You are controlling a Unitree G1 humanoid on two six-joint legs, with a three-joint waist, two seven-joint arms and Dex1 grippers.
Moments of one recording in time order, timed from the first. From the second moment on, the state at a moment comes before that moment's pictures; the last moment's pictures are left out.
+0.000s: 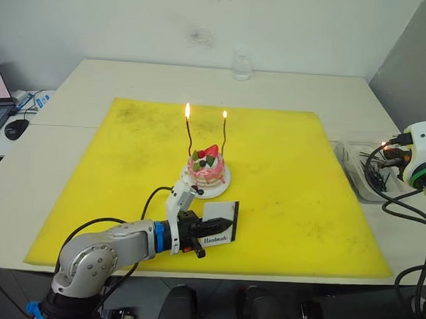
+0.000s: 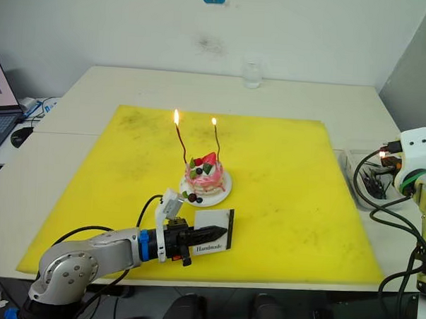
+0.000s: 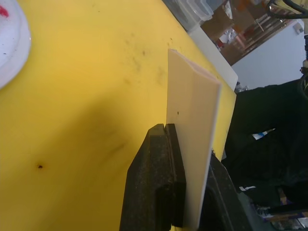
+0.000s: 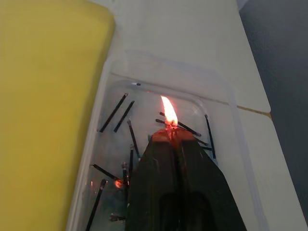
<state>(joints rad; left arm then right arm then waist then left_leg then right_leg) -0.11 0.51 0.00 -0.52 -1.08 1.07 -0.41 -0.50 -0.80 -0.29 0.09 0.13 0.82 0.48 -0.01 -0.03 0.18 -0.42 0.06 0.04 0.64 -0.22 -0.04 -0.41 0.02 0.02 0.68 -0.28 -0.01</state>
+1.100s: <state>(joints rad) -0.14 0.55 0.10 -0.48 -1.41 1.21 -0.09 -0.28 -0.91 -0.35 -0.40 0.38 0.59 0.80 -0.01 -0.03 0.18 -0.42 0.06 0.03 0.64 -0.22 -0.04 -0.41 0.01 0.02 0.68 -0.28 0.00</state>
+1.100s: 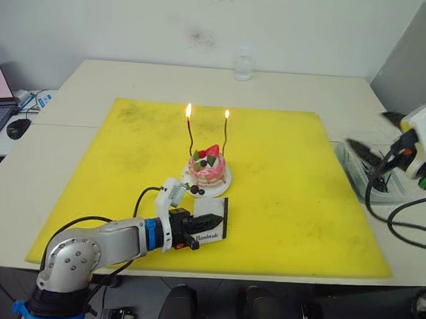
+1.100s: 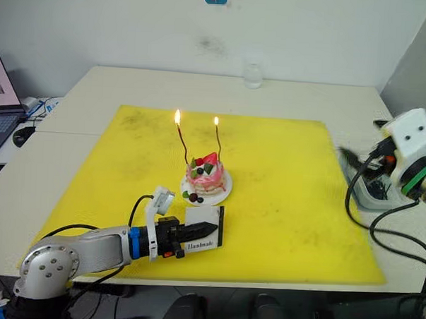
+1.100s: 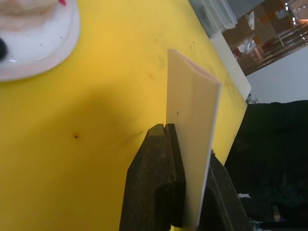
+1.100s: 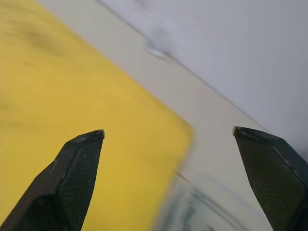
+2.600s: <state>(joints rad) 0.15 1.15 0.46 -0.49 -1.04 0.97 -0.62 -0.28 -1.10 -0.21 -0.58 0.63 0.70 1.03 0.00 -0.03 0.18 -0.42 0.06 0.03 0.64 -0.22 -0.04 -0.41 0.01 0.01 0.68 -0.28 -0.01</state>
